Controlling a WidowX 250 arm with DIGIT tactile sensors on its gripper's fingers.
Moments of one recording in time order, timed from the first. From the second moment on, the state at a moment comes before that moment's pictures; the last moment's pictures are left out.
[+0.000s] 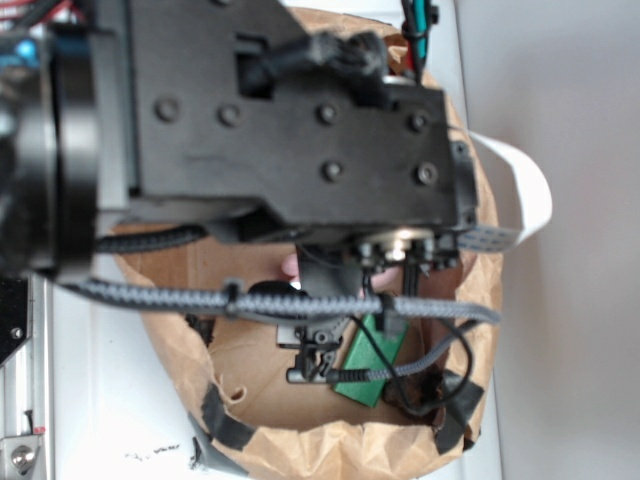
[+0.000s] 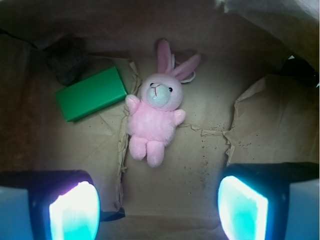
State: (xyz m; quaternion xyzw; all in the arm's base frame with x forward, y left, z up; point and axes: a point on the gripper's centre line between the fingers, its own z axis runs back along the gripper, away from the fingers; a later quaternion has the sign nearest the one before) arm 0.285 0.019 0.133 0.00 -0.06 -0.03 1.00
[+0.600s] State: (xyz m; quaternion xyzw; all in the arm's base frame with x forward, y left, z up) arm 0.295 0.017 0.096 -0.06 -0.09 -0.06 0.99
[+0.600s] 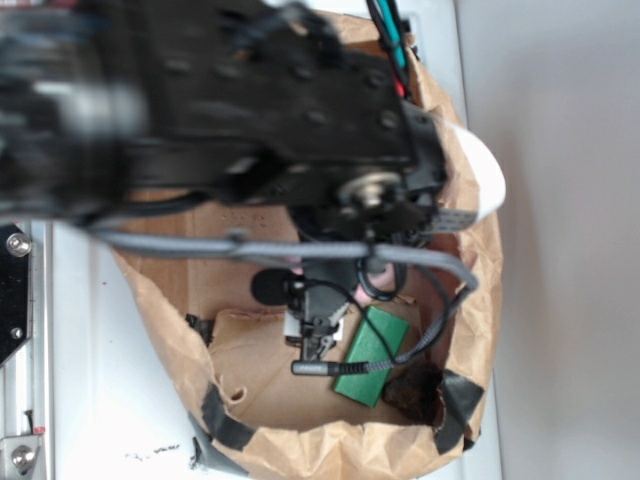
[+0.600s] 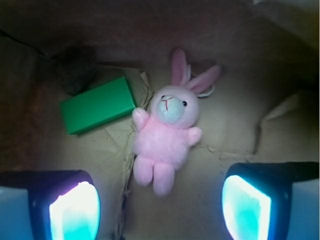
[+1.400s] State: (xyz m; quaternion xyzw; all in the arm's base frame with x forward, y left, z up) arm 0.321 -0.009 0.052 -0.02 -0.08 -0.04 1.00
